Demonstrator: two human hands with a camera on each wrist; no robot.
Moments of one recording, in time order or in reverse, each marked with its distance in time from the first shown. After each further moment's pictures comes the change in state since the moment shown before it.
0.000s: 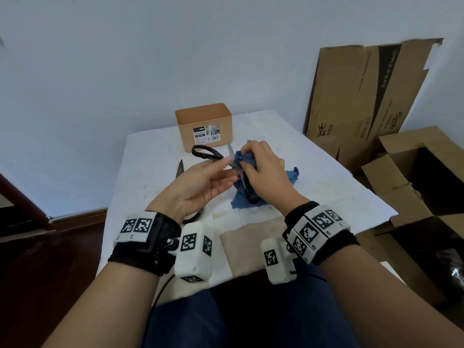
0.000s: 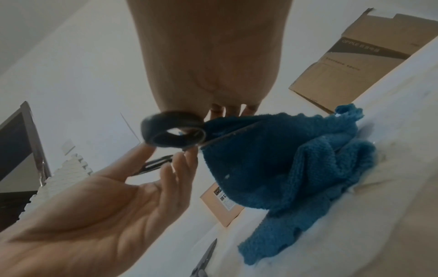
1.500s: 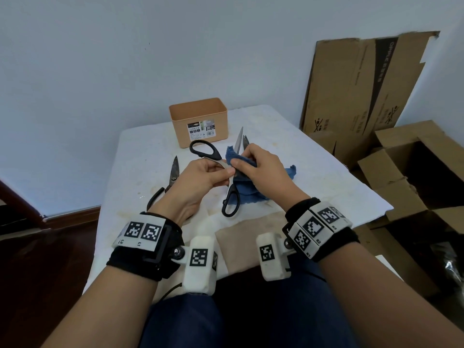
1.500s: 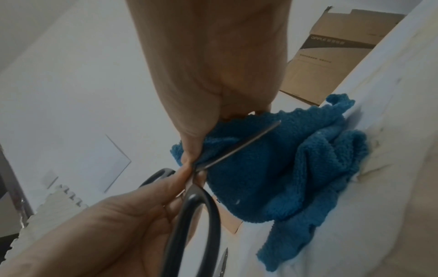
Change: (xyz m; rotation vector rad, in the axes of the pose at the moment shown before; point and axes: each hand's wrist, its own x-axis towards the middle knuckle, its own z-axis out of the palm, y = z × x) left_hand 0.010 -0.021 0.002 0.374 0.035 0.269; right_hand -0.001 0.012 -0.003 0.212 -0.081 0.120
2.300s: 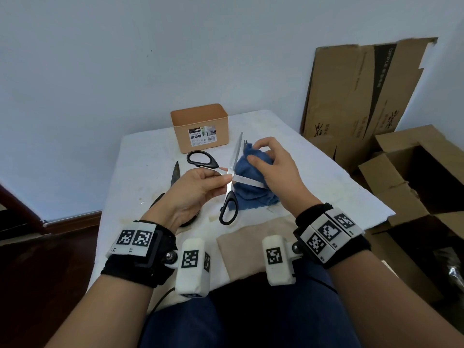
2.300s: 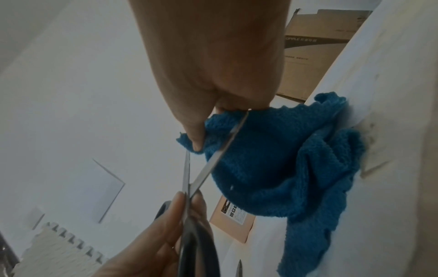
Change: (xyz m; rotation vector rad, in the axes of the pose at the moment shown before) left_hand -0.002 0.000 -0.010 -0.125 -0.054 -0.107; right_hand -0.001 0.000 -0.015 0.263 0.135 0.066
